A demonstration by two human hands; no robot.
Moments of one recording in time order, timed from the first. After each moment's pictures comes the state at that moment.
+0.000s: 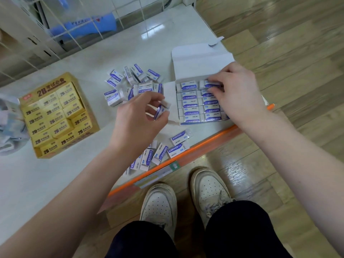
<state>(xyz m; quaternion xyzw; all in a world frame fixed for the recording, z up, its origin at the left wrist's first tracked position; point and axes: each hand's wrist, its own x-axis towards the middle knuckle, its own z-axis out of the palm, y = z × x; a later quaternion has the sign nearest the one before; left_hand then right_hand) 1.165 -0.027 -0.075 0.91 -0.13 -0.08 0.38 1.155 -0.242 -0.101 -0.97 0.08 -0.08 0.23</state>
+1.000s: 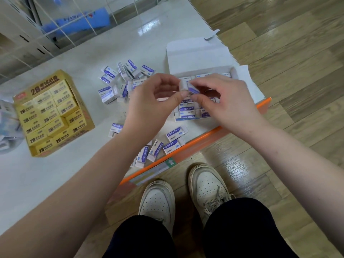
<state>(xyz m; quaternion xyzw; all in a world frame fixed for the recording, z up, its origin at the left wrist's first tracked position) 1.172 -0.062 -0.073 0.81 -0.12 -0.14 0.55 1.126 -0.221 -0.090 -0.91 0.01 -0.09 0.41</state>
